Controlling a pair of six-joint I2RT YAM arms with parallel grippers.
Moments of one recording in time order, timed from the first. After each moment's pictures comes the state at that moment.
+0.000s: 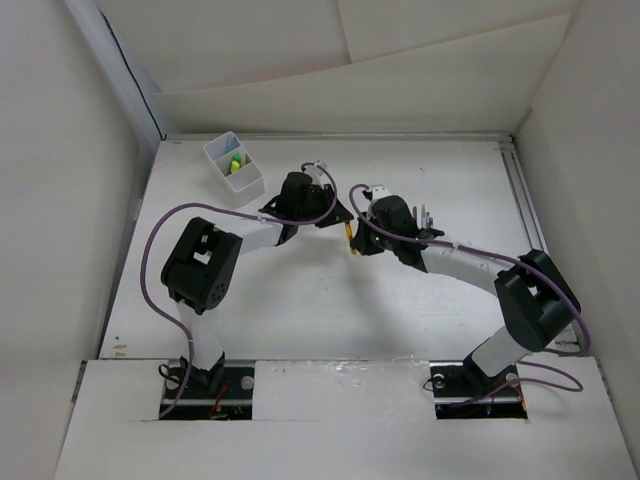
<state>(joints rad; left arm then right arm) -0.53 1.89 1.12 0.28 0.40 -0.77 0.62 1.58 0.92 0.01 -0.05 0.39</state>
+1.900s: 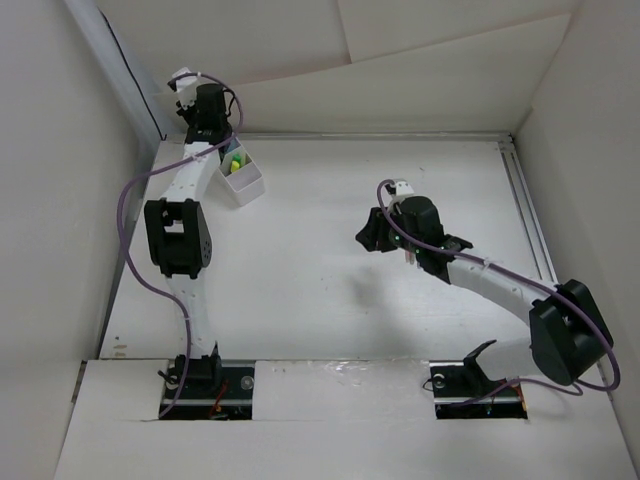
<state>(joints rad) -0.06 2.15 1.98 -0.15 -0.66 -0.41 0.56 1.36 0.80 0.07 -0.12 0.41</state>
